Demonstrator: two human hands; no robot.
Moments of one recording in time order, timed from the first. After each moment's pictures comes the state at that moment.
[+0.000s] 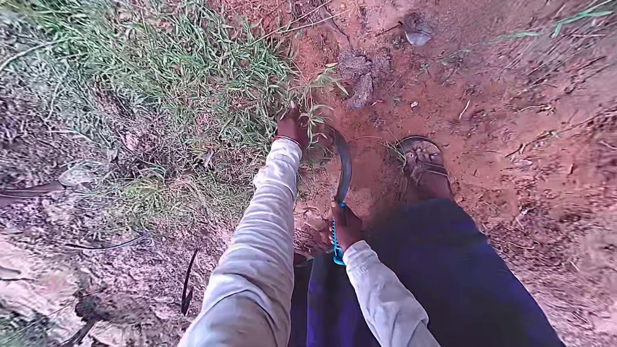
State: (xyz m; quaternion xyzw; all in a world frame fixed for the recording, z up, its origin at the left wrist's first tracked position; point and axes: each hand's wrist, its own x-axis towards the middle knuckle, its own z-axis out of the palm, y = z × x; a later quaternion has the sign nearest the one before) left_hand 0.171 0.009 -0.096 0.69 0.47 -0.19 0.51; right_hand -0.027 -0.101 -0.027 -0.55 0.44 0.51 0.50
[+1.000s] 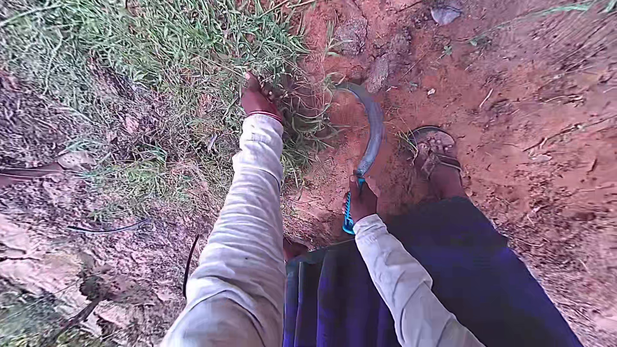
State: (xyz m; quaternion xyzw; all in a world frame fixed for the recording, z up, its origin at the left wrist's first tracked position) left_hand 0.201 0.063 -0.085 0.57 0.52 0.05 0.63; right_hand -0.019 -0.106 -0.052 -0.61 0.44 0.39 0.53
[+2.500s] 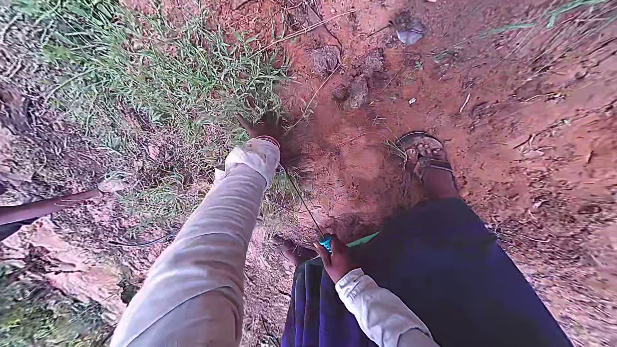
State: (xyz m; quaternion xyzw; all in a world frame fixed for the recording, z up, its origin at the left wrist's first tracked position) left_hand 0.200 0.067 -0.103 0.82 0.00 -0.52 -0.25; right_hand -0.096 -0.094 0.015 -0.73 0.17 0.49 0.45
